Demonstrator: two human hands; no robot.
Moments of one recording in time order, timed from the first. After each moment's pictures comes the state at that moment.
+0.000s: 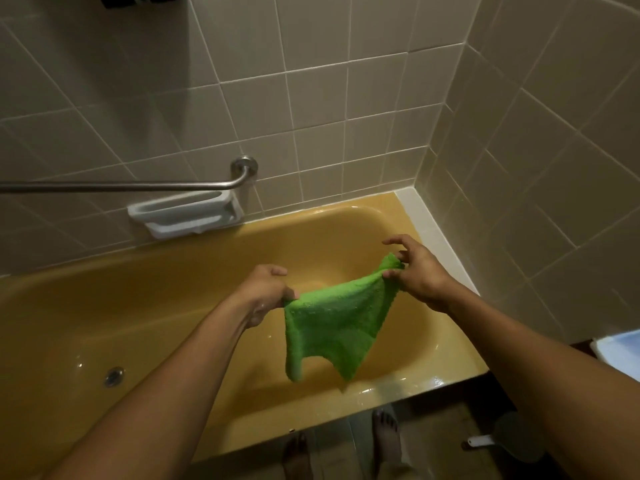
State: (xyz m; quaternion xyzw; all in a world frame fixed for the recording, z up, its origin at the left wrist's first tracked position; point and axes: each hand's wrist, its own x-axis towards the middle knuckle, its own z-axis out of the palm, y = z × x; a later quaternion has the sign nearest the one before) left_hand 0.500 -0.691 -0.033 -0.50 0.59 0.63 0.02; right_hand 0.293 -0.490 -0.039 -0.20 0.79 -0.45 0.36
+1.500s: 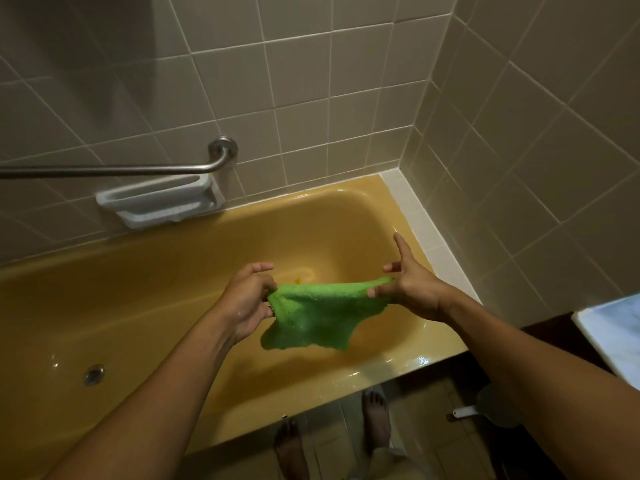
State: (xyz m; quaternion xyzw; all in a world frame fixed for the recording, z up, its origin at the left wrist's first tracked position) left_hand 0.519 -0.675 -0.052 -0.48 0.44 0.76 -0.05; right_hand 0.320 -0.463 -0.054 -0.11 0.71 -0.47 0.50
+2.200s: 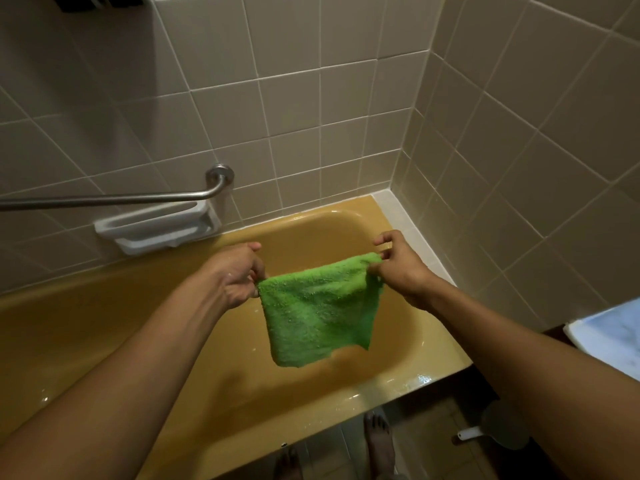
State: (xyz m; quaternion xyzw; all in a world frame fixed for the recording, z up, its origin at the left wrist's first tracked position) left_hand 0.478 -0.708 0.022 -0.51 0.42 0.75 -0.05; right_hand 0.308 -0.494 -0.019 -0.15 0.81 -0.46 0.34
